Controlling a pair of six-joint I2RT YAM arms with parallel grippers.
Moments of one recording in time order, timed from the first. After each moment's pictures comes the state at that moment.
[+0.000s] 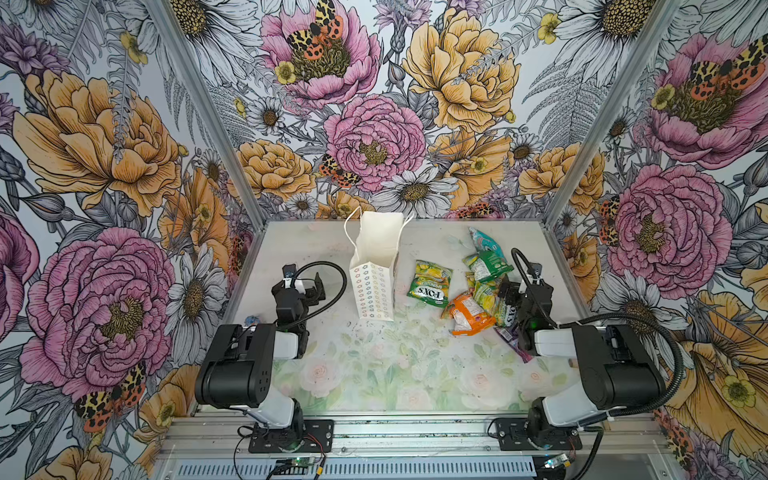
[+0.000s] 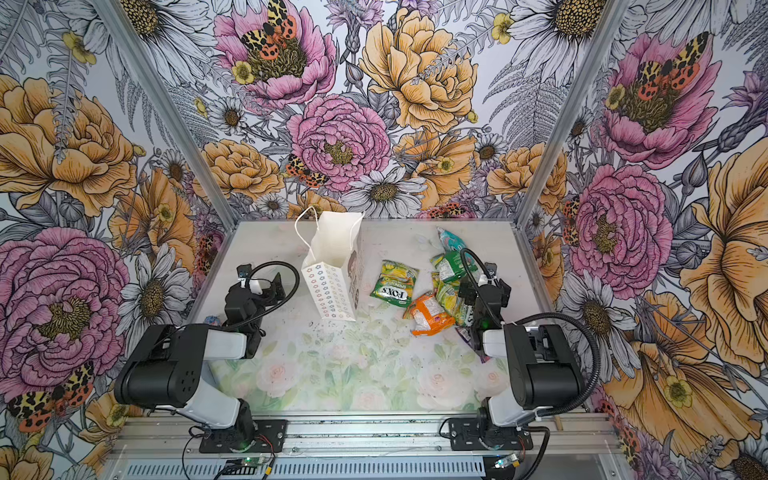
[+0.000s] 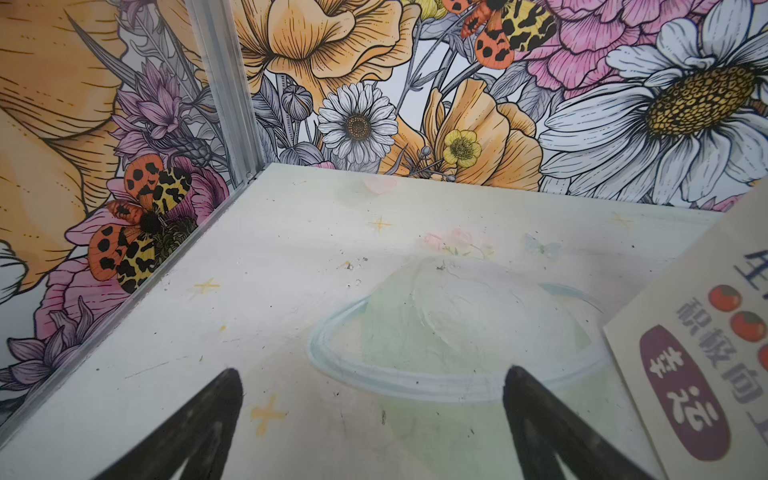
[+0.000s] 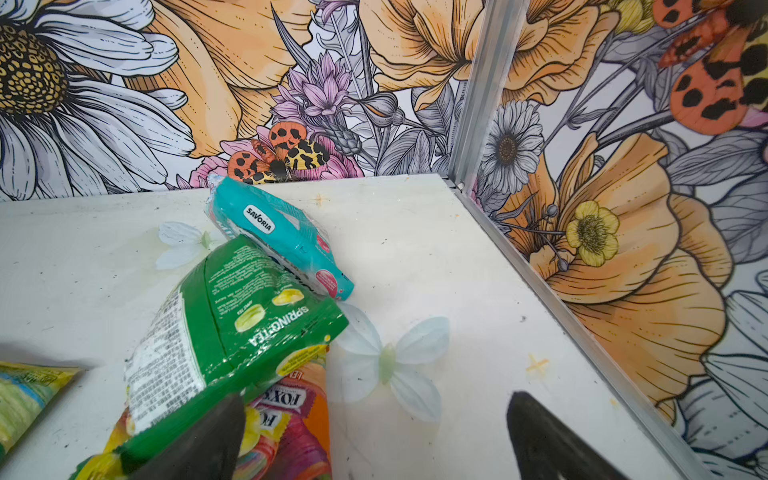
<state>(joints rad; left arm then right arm) 0.00 1.55 0.36 0.99 -0.13 -0.07 0.00 1.53 0.38 0.86 0.24 0.02</state>
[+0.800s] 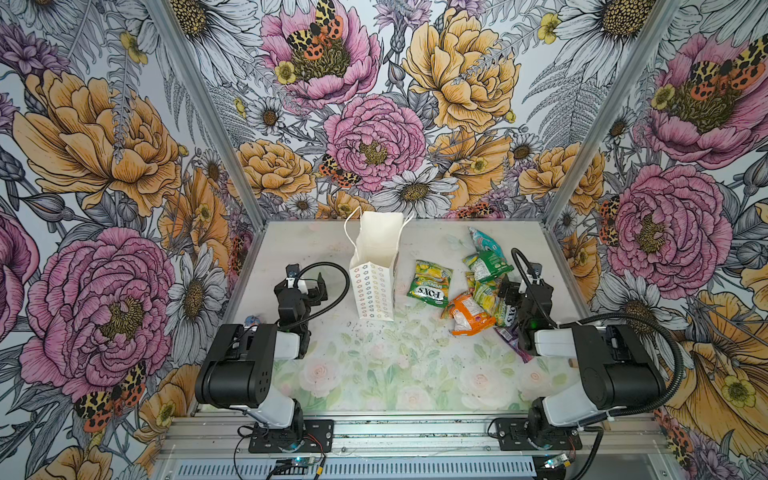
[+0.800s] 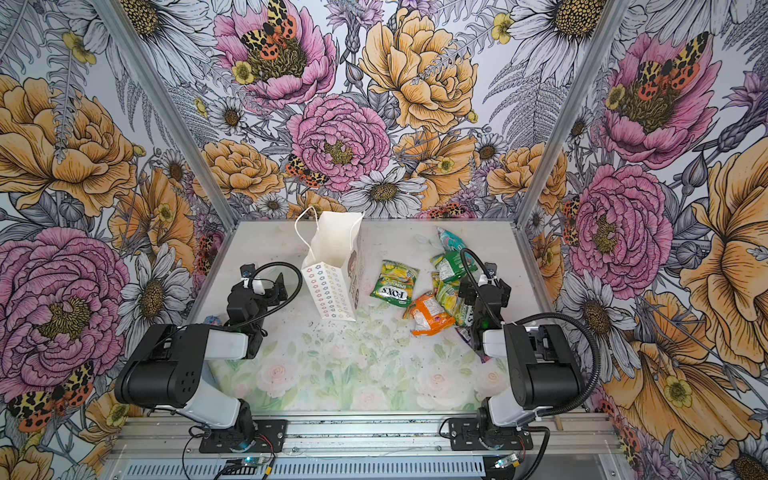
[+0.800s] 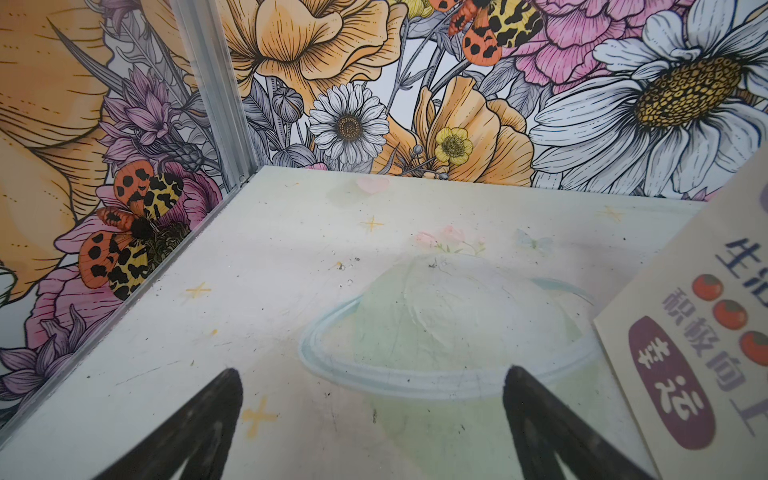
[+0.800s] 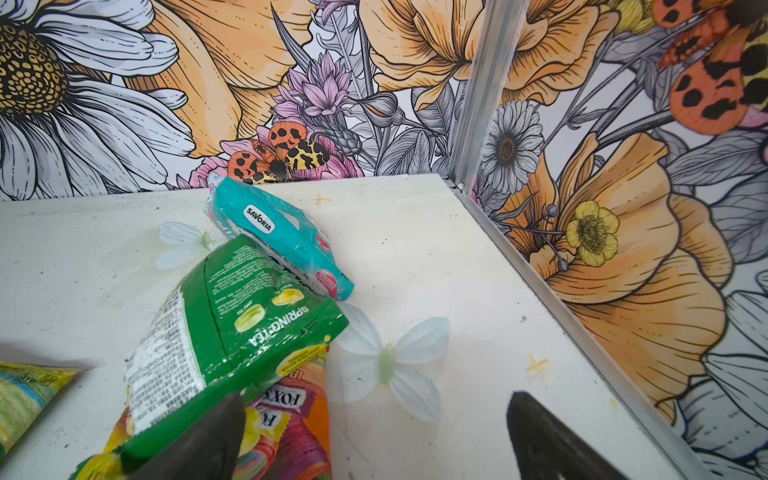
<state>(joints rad) -0.02 1.55 0.36 0.99 -0.14 -0.05 0.00 1.53 0.38 0.86 0.24 0.02</state>
